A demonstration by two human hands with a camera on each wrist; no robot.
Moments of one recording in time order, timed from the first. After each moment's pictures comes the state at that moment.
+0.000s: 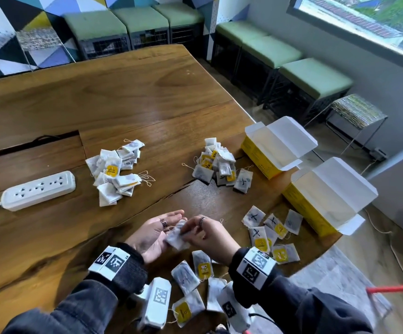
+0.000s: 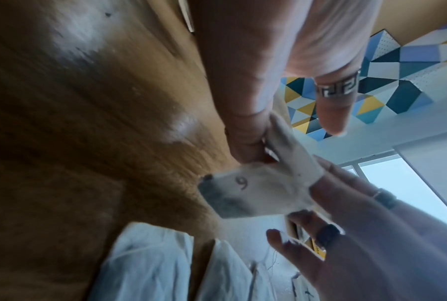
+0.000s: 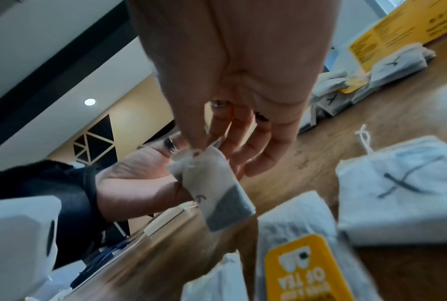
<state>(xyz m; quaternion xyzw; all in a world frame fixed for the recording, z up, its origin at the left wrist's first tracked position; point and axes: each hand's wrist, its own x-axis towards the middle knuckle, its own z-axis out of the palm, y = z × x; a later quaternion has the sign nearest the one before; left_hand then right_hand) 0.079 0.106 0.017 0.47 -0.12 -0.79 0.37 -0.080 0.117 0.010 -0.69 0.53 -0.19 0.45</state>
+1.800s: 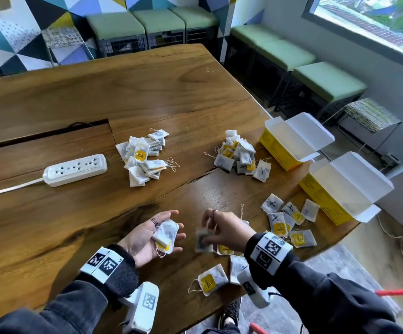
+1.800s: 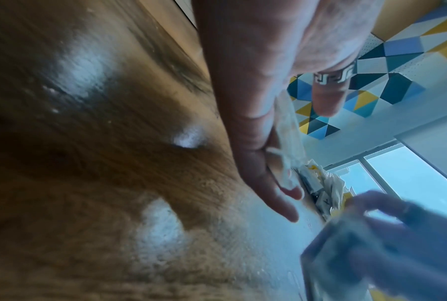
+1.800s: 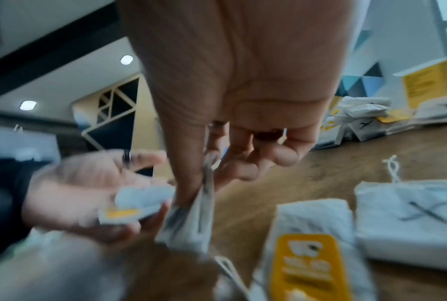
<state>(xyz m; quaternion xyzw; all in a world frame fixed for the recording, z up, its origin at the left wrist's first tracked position) 0.149 0.162 0.007 0.49 -0.14 -0.79 0.33 -0.060 0.138 0.024 -0.77 0.53 0.00 0.37</state>
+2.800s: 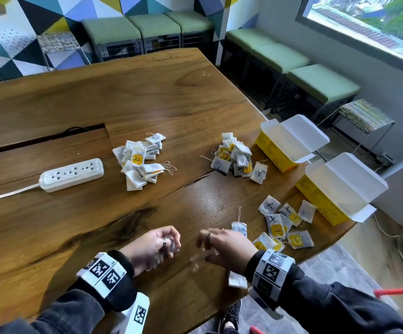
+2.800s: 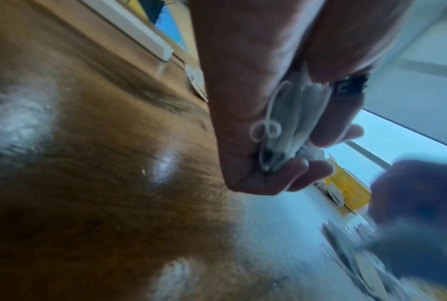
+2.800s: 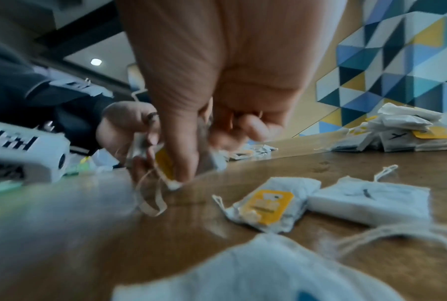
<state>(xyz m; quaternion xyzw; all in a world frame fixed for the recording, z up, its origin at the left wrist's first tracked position) 0.146 0.168 0.005 0.53 -0.32 -0.76 0.21 -0.068 0.165 0.016 -0.88 0.42 -0.02 0.24</state>
